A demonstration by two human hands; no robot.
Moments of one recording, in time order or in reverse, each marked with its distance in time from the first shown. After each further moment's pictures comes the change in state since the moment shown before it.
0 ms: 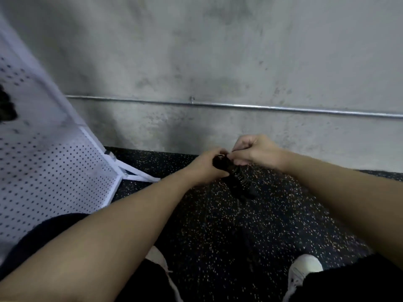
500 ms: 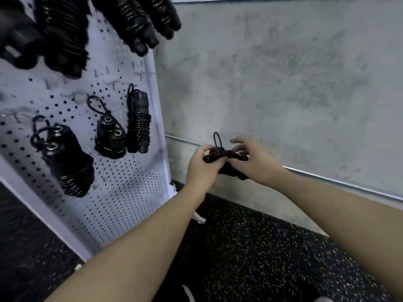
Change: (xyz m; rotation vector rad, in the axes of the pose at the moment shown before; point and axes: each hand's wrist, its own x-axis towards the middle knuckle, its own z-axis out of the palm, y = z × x) left_hand -0.095 0.015 -0.159 -0.600 0.880 0.018; right_hand 0.049 -0.185 0.100 -0.232 0.084 -0.444
